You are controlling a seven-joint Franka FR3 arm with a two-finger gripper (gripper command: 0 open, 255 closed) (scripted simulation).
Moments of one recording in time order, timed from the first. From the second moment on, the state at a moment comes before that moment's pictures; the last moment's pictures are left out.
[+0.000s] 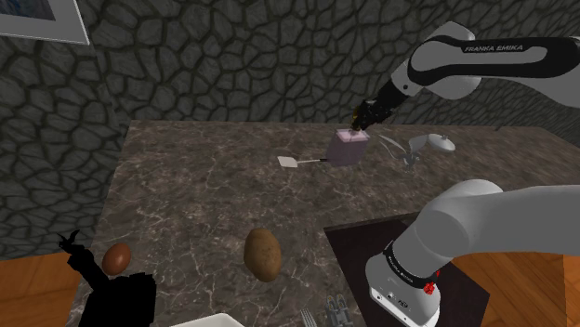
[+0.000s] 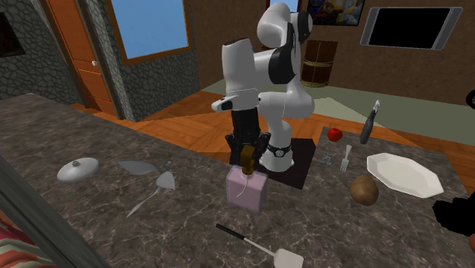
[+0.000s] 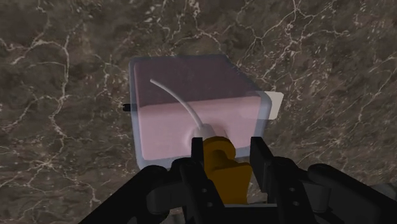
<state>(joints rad) -0.13 -0.74 -0.37 -2.71 0.03 2.23 -0.12</state>
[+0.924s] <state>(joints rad) -0.13 -0.77 -0.33 -2.54 0.04 2.03 -0.08</state>
